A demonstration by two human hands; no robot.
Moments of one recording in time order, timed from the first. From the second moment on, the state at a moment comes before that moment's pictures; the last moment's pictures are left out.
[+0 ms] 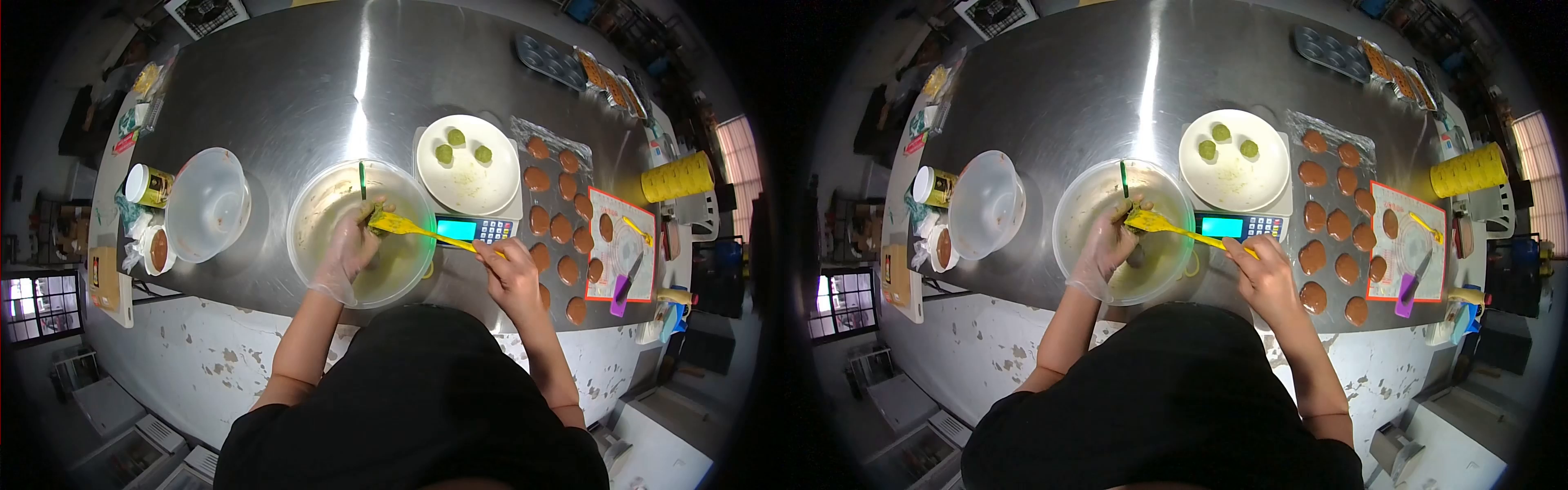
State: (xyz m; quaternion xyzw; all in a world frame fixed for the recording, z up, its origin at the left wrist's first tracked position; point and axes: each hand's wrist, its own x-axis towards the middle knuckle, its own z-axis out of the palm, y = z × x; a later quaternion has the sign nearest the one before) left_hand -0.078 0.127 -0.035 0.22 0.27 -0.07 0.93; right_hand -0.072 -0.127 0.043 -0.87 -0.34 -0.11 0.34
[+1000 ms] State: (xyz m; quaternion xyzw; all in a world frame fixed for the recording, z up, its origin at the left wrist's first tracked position) left_hand -0.076 0.119 -0.014 0.47 0.23 -0.02 0.85; right_hand -0.067 -0.140 0.051 -0.82 -0.42 -0.18 0.34
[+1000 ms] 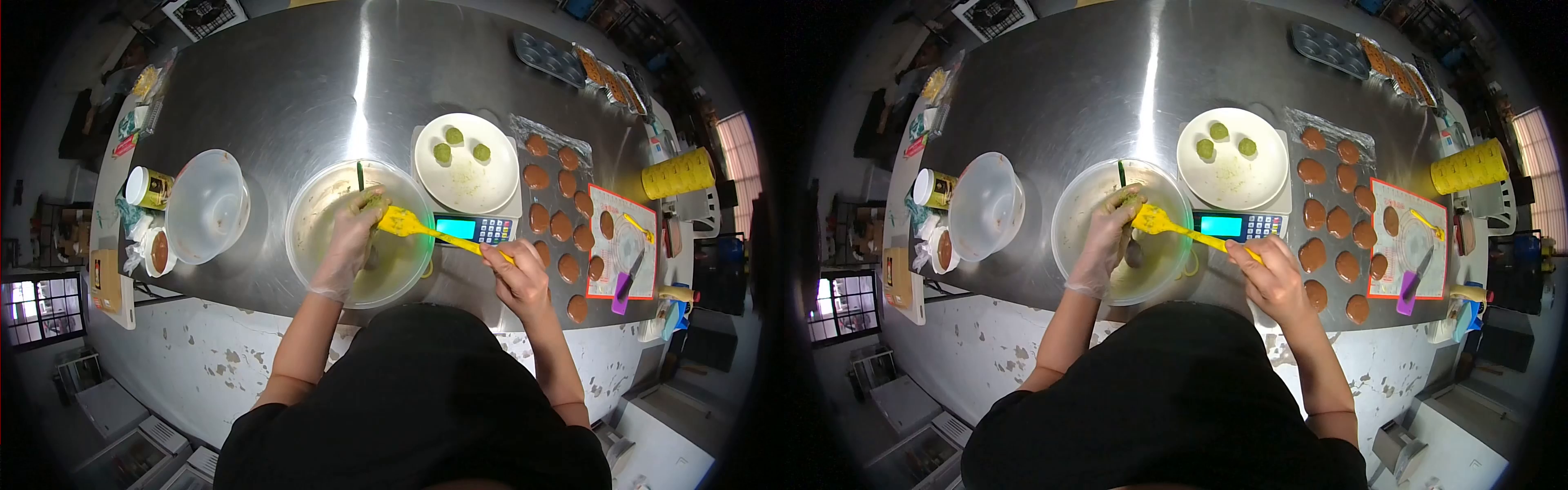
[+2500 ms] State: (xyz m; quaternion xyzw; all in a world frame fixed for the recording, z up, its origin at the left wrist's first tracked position) left_hand -0.085 0.137 -0.028 0.35 0.15 -0.08 0.92; right_hand -0.093 -0.124 0.021 -0.84 -0.11 -0.05 0.52
